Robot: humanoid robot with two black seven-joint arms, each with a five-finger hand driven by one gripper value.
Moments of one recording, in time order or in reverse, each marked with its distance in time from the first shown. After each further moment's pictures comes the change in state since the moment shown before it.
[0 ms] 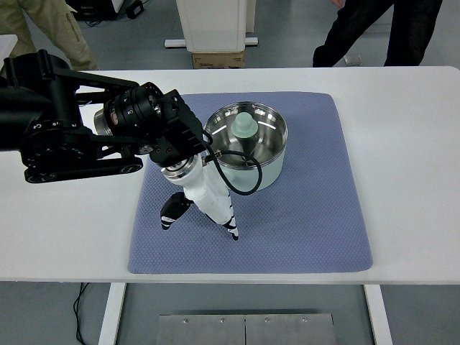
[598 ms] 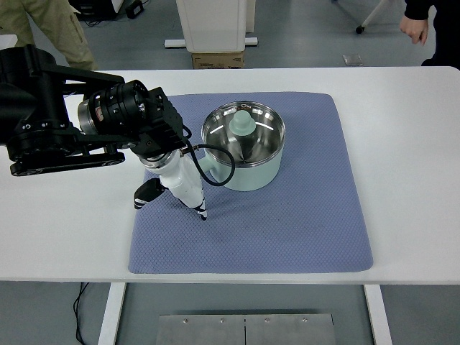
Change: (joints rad) left arm -0.019 0.024 0.065 0.040 0.141 0.000 0.001; right arm 0.001 0.000 0.000 0.000 0.000 0.000 0.000
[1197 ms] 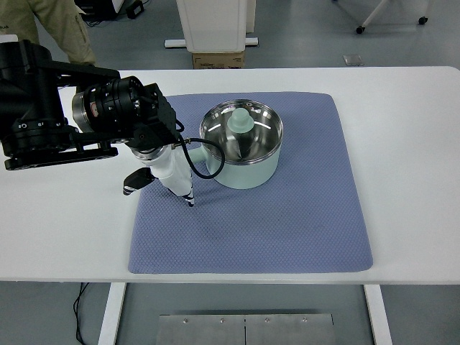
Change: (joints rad) left arm -0.010 0.005 0.020 0.019 0.097 0.000 -0.001; right arm 0.000 0.000 0.000 0.000 0.000 0.000 0.000
